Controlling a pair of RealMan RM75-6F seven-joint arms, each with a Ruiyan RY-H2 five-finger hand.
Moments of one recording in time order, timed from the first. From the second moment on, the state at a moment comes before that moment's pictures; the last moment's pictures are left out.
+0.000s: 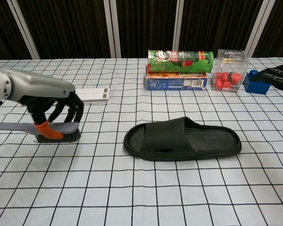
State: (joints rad) left arm -1.03 -1.22 0.11 -1.94 0.69 0.92 0.63; right arm 0.32 -1.34 -0.04 -1.75 -1.50 1.41 -0.62
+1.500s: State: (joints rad) left arm -0.51 -1.25 0.21 -1.62 1.60 1.44 0.03; right arm 0.13 -1.24 -0.06 -1.72 -1.51 1.56 -0.46
